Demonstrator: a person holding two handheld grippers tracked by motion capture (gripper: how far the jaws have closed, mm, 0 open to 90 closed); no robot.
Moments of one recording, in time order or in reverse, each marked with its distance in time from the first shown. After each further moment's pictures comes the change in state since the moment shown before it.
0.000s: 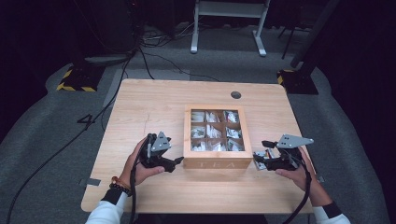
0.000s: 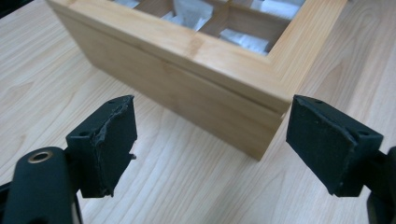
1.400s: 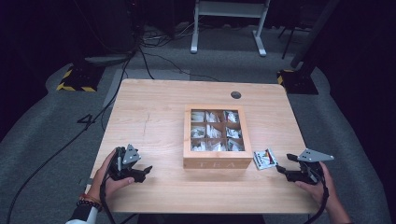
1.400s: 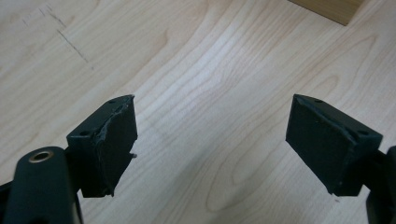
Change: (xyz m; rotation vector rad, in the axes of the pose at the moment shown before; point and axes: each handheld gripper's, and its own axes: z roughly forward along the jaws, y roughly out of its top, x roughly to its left) left arm 0.024 -0.084 -0.041 0.139 0.147 -0.094; right arm -0.026 -0.083 -0.035 0.103 -0.181 0.113
